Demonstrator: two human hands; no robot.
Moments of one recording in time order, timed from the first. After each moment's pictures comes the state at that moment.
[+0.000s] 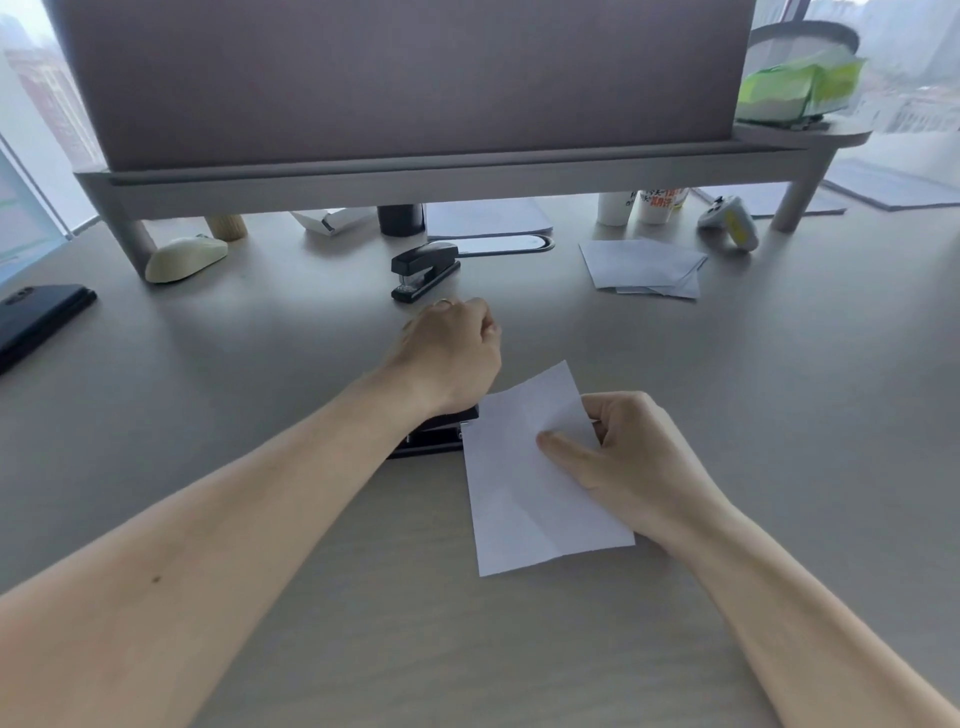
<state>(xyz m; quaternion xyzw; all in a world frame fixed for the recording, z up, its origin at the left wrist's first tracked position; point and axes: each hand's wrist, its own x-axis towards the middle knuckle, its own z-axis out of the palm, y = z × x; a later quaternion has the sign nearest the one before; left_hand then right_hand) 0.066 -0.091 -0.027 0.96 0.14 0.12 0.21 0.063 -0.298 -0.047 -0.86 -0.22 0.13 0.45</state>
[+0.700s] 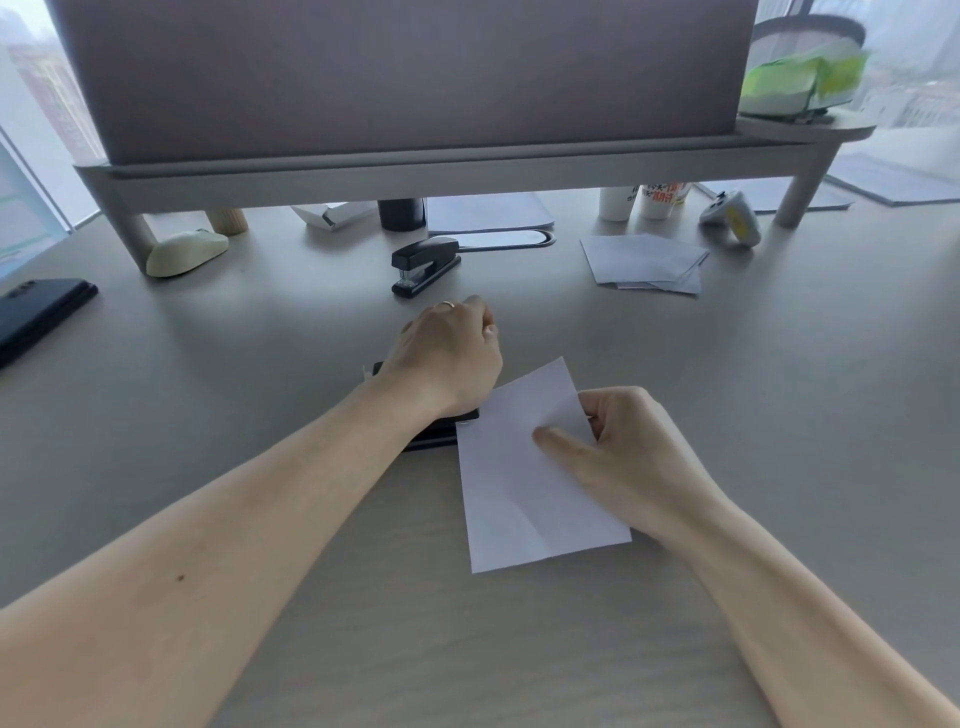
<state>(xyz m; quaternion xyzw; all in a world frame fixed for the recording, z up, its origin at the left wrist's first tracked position) 0.063 -0.099 -0.030 0.96 0.17 0.12 0.19 0.064 -0.297 -0.052 -0.85 -0.24 0.13 0.45</state>
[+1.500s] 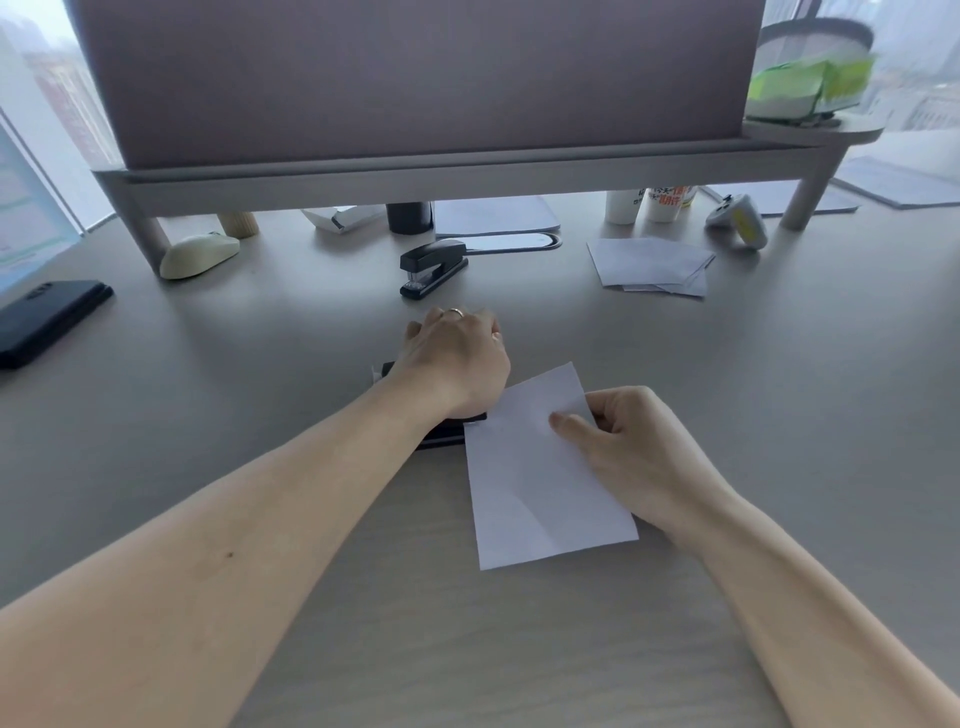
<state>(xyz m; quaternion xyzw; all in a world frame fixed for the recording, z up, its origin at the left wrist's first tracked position) 0.065 -0.102 -0.031 0.97 0.19 0.07 0.14 0.074 -0.295 -0.060 -0.84 -0.22 0.16 0.47</state>
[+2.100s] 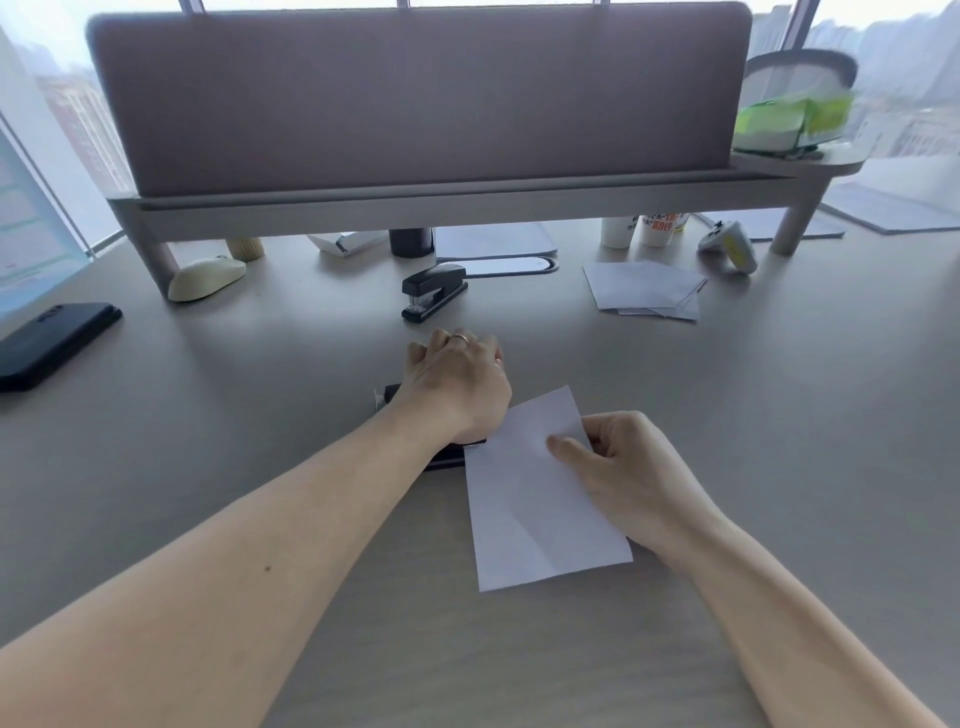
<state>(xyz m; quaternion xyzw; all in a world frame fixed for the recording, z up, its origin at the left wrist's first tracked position) 0.065 -0.104 -0.030 0.97 0.19 0.05 0.12 0.074 -0.296 -0.062 -0.83 -0.23 0.16 0.48</state>
